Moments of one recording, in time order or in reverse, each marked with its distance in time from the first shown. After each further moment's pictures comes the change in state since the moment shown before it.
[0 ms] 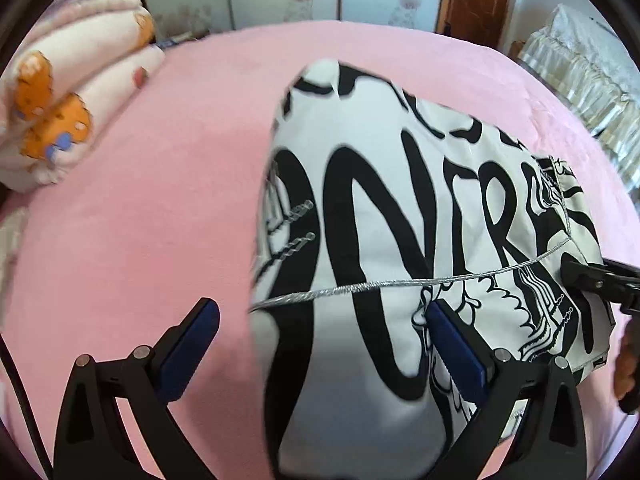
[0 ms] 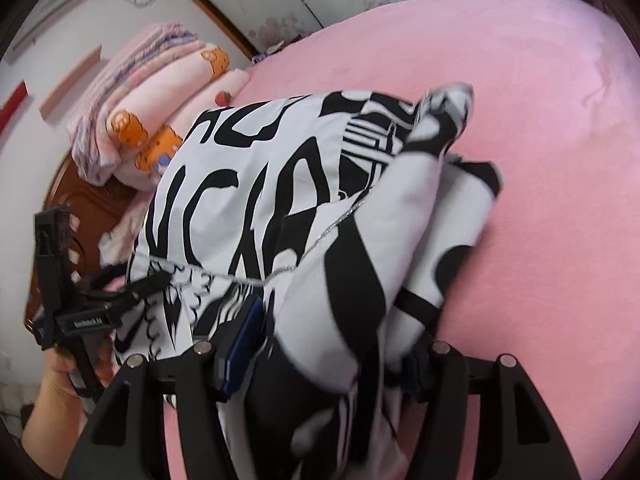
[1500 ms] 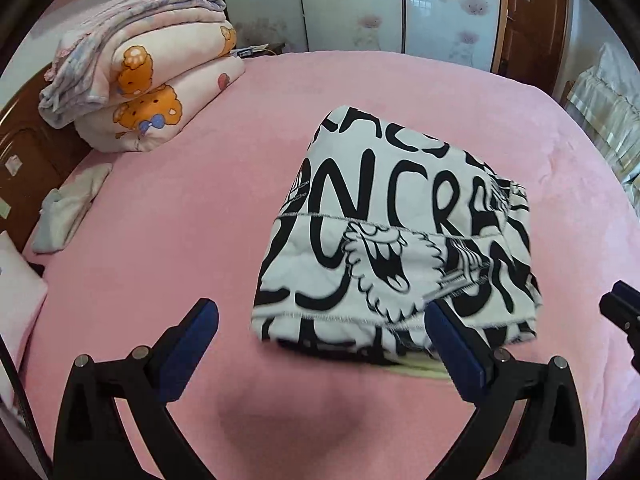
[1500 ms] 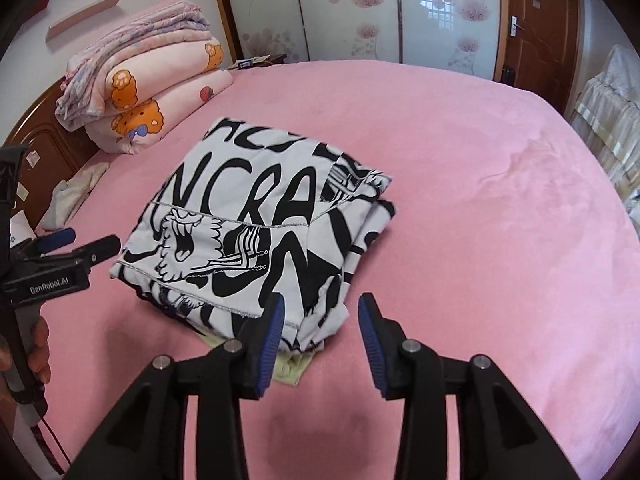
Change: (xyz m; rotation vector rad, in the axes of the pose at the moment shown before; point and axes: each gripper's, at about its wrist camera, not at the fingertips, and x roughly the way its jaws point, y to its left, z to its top) left arm -0.139 -0.086 -0.062 -0.184 -0.052 0.198; right arm -0.145 0.065 -0.062 -0.184 -0.105 -0.314
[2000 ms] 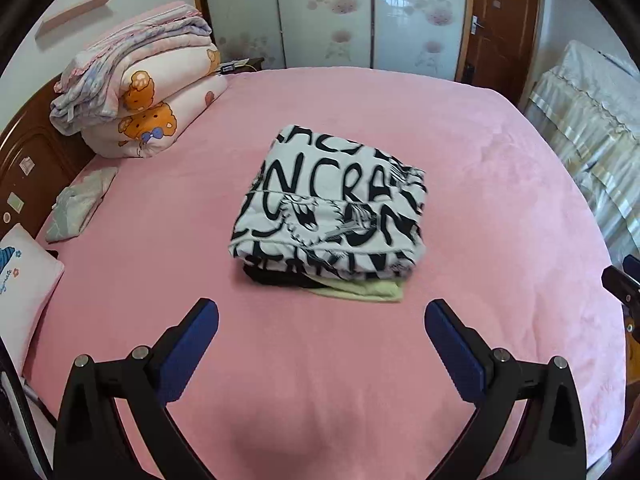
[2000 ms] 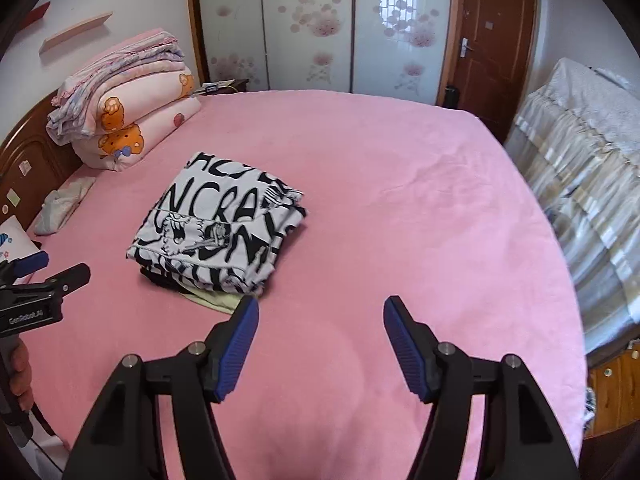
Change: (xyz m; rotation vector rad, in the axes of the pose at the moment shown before) left arm -0.179 -0.061 -0.065 0.036 -0.021 -0.075; right arm -0.184 -0.042 -0.052 0.002 -0.060 -0.171
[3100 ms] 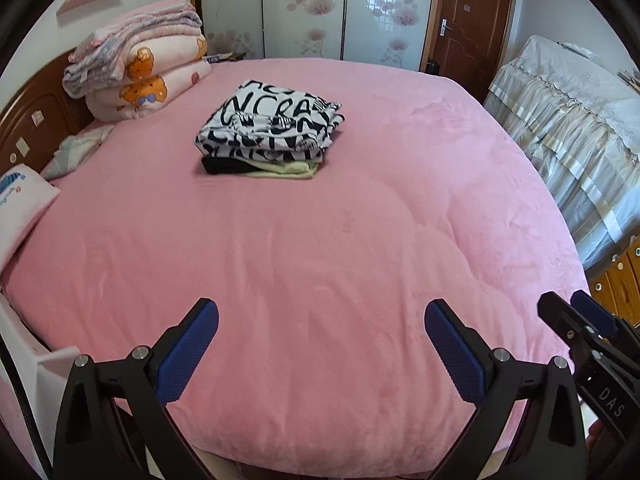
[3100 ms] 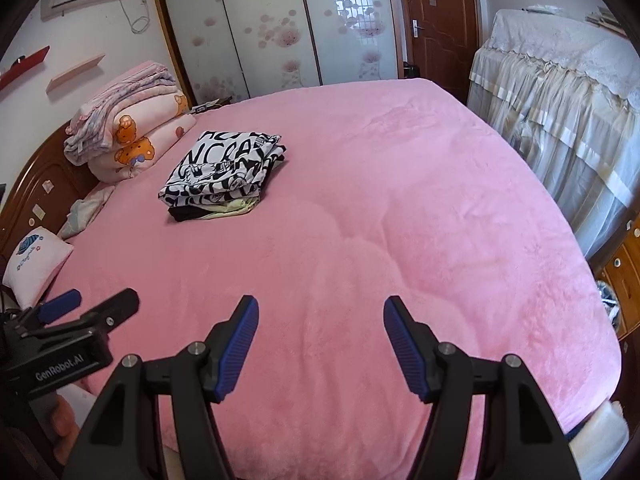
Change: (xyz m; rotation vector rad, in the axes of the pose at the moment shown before) left arm -0.127 -0.106 -0.243 -0.038 -0.027 -0.084; right arm -0.128 -0.033 -0.249 0.180 -0.053 0.072
